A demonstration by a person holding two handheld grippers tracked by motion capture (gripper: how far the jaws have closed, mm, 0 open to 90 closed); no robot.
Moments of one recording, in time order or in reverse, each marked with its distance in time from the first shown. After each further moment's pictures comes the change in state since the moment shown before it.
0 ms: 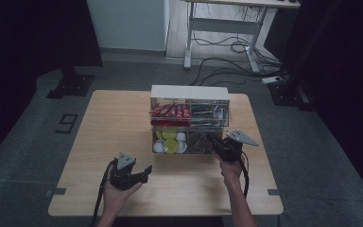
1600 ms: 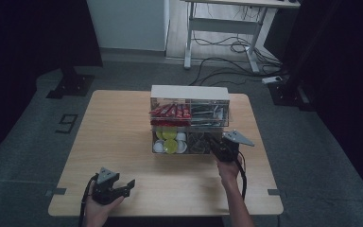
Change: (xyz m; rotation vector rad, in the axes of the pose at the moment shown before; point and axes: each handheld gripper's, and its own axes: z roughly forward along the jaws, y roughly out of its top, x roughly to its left) left arm 0.042 -0.062 -0.021 0.060 0.013 -0.081; right arm 0.008 -0.002 0.006 0.012 -0.013 -0.020
